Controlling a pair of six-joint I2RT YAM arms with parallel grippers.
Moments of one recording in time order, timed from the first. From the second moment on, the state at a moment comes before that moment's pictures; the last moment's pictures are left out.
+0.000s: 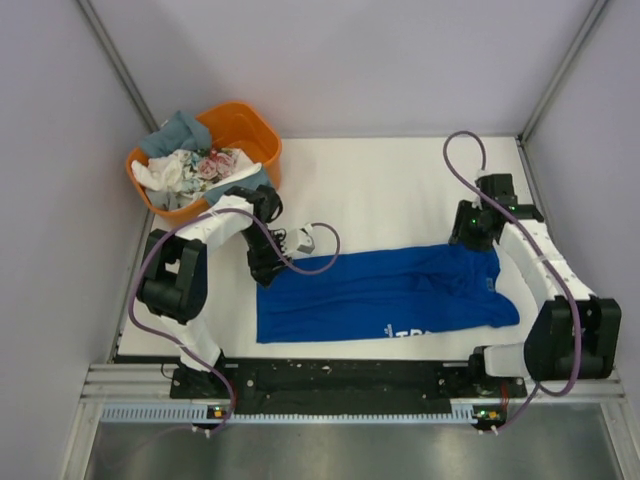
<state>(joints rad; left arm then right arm) -0.35 1.77 1.27 -1.17 0.34 0.99 0.02 1.28 0.99 -0.74 -0.02 0.31</state>
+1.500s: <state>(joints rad) -0.34 1.85 1.37 -1.04 0.25 0.82 0.04 1.55 0.99 -0.70 -0.14 0.27</state>
